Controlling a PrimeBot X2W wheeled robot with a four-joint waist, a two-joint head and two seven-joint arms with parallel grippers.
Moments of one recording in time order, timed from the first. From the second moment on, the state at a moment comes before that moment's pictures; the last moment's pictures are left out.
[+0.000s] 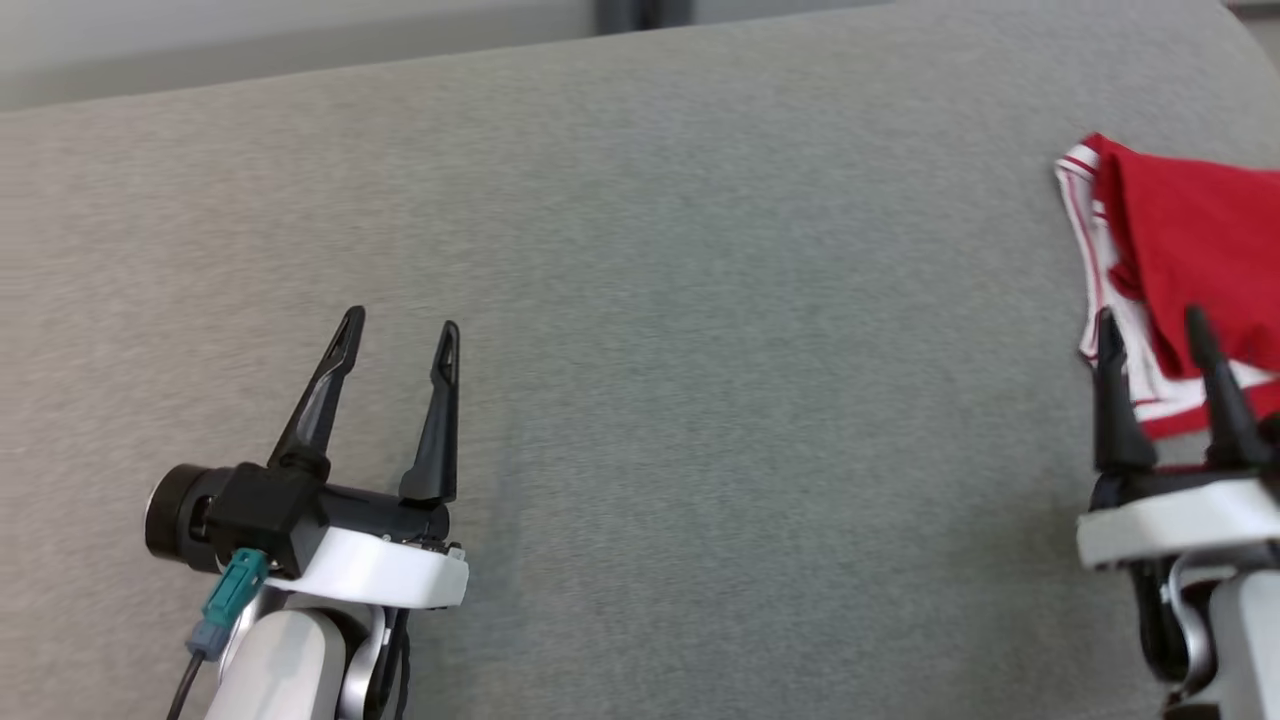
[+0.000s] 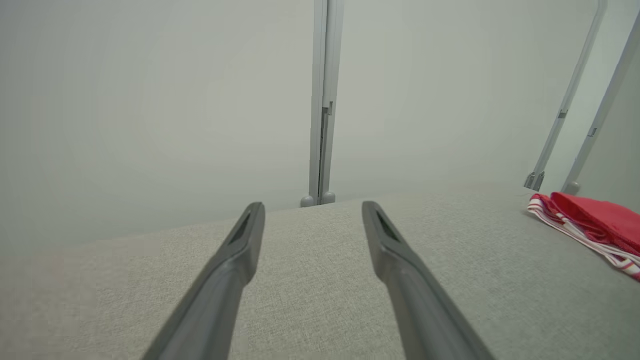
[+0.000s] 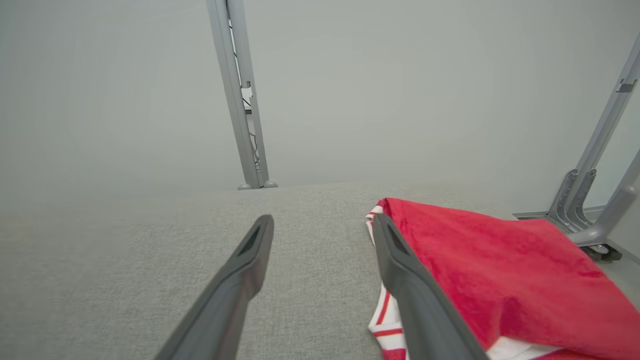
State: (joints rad) left arm -0.19 0.11 -0.19 0.01 -0.17 0.03 -0.22; right arm -0.28 -0.13 -0.07 0.25 0.22 0.13 -0.26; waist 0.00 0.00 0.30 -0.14
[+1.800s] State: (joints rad) left arm 0.02 0.15 -0.15 0.20 -0.26 0.07 -0.24; right arm 0.11 -0.06 -0.09 -0.01 0.15 0.13 -0.16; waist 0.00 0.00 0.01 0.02
